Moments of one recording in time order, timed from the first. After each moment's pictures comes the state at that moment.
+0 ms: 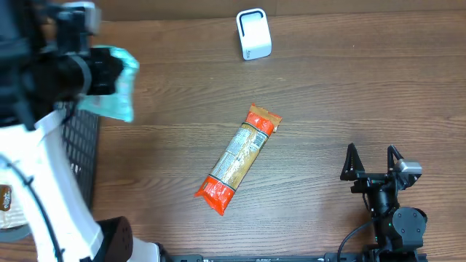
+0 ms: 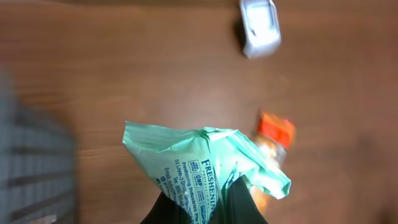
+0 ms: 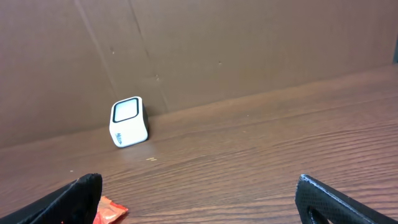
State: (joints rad) left arm 0.15 1.67 2.38 -1.65 0.30 0.10; right arm 0.05 0.01 0.02 -0.03 0.00 0.25
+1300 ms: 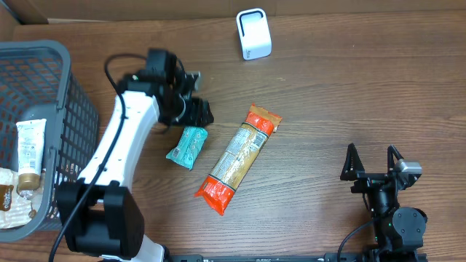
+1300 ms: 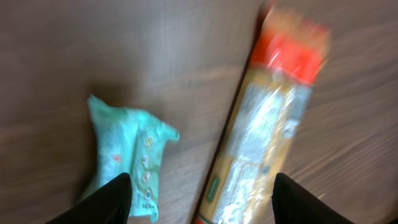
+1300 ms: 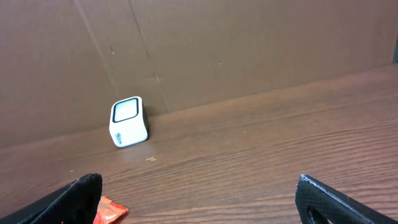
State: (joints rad) left arm -0.11 1.72 1.44 -1.05 0.32 0.02; right arm 0.05 0.01 0.02 -0.03 0.00 0.25
